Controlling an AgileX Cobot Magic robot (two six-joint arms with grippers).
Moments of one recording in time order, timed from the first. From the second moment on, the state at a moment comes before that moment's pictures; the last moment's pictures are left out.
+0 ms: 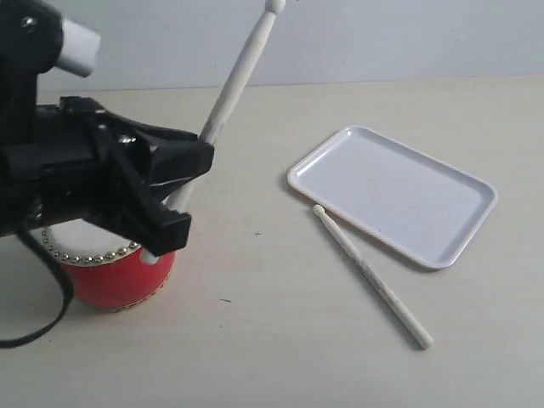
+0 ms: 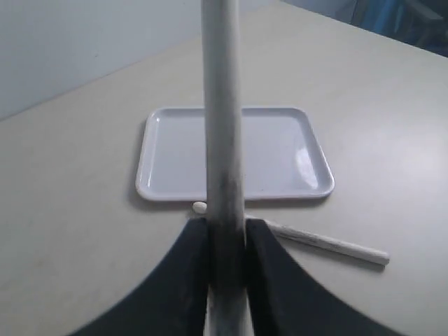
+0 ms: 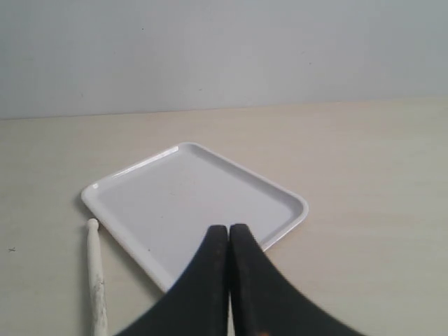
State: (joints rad) left arm -0.84 1.12 -0.60 0.43 -0.04 -0.50; right arm 0.02 0.00 0.00 -0.04 0.31 0.11
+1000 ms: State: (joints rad) left arm -0.77 0.85 -0.29 0.42 -0.03 -0.48; right arm 0.02 0.25 -0.03 -1.07 -0.38 1.18
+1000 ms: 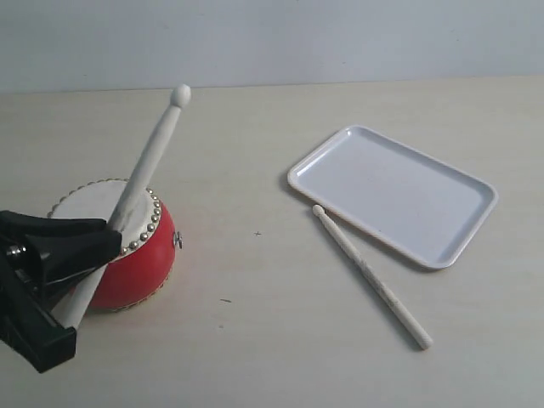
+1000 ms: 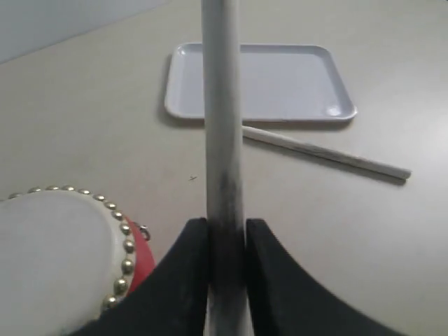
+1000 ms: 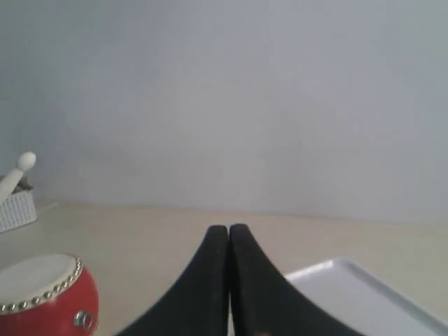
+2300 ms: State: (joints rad) left arm -0.66 0.92 -0.18 0.41 -0.20 -0.52; right arm 0.25 1.64 -0.55 -1.62 -0.31 1.58
